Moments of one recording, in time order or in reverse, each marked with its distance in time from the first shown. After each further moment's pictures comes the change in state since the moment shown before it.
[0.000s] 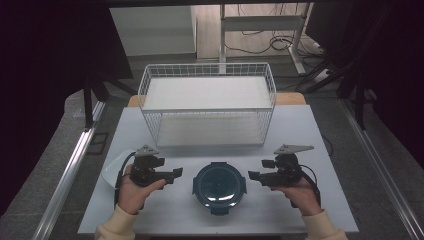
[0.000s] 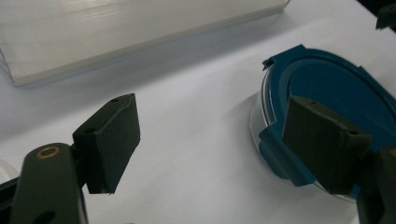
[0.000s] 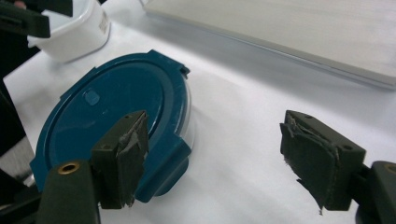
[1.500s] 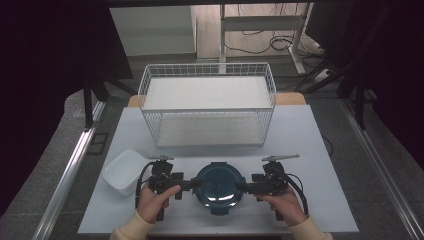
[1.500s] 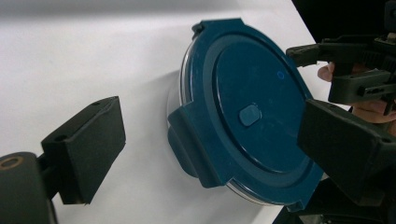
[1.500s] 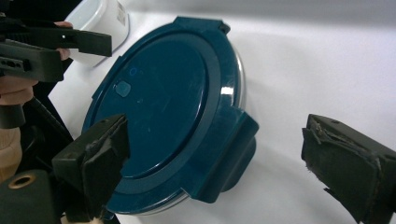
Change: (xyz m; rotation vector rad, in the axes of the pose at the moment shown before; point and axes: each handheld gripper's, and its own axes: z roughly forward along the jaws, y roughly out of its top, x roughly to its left) left arm -0.026 -0.016 0.038 0.094 -0.247 -0.223; right arm 0.022 -0.019 0.033 0.084 0.098 0.231
